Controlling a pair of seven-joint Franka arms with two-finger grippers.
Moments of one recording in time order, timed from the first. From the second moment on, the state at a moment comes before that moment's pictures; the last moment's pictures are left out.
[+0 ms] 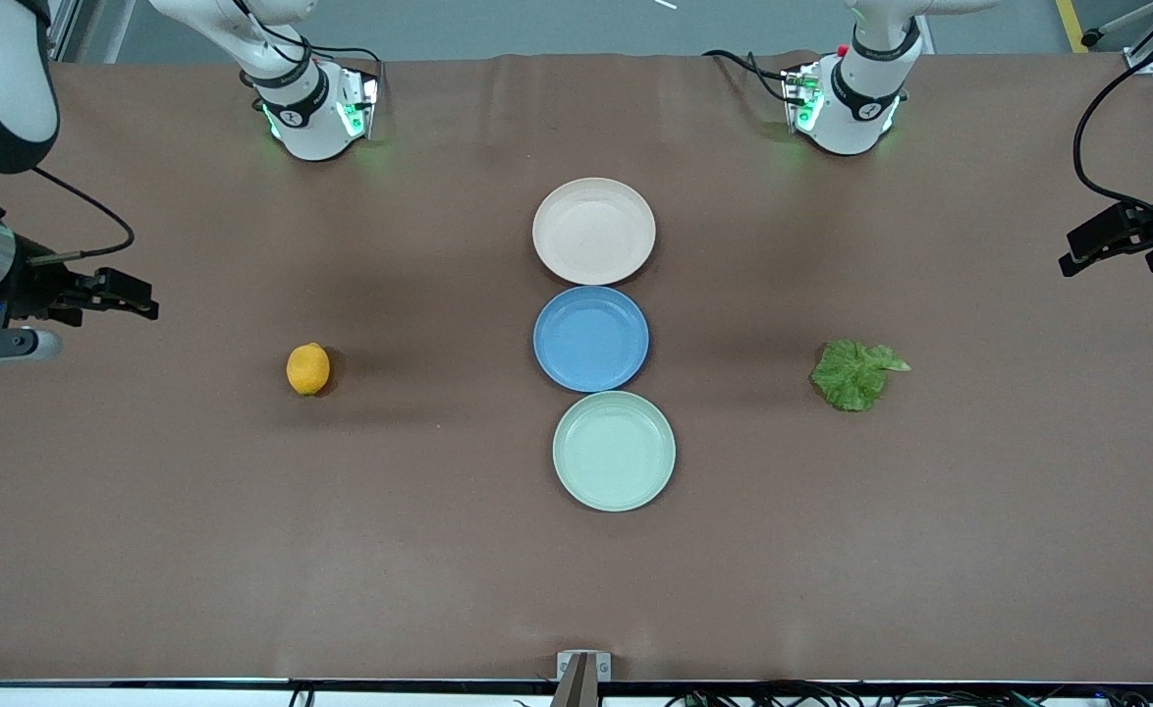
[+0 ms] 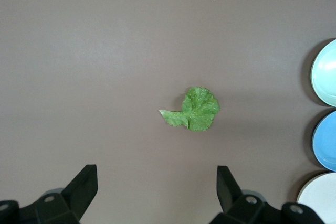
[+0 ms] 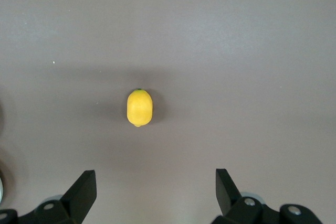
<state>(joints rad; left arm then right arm) -0.01 -0.03 0.06 -1.63 -0.02 1.62 0.00 -0.04 0.07 0.01 -1.69 0.02 1.66 -0.11</state>
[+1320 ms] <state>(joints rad) -0.02 -0.07 0.01 -1.62 -0.02 1.61 0.00 -0.01 -0.04 -0.04 -1.77 0.02 1.66 -0.10</state>
